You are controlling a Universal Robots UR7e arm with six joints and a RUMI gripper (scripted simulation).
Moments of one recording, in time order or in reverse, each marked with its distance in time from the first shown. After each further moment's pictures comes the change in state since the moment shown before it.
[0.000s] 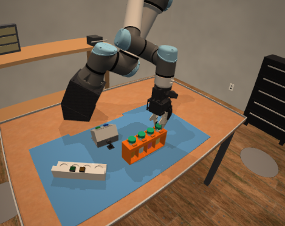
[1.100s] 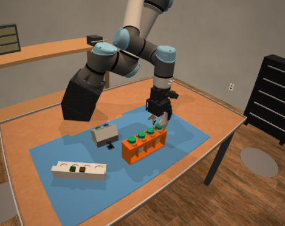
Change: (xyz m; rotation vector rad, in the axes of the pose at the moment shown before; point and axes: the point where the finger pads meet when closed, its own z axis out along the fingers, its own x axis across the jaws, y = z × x) arm 0.000 0.000 0.000 0.034 -0.001 0.056
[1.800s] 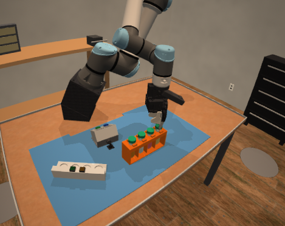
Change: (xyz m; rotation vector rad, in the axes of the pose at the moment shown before) arm 0.000 0.000 0.000 -0.009 0.004 0.670
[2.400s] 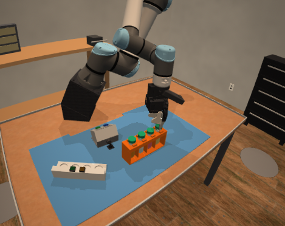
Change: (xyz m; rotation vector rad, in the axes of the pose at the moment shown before) arm 0.000 0.000 0.000 -0.007 0.005 -0.069
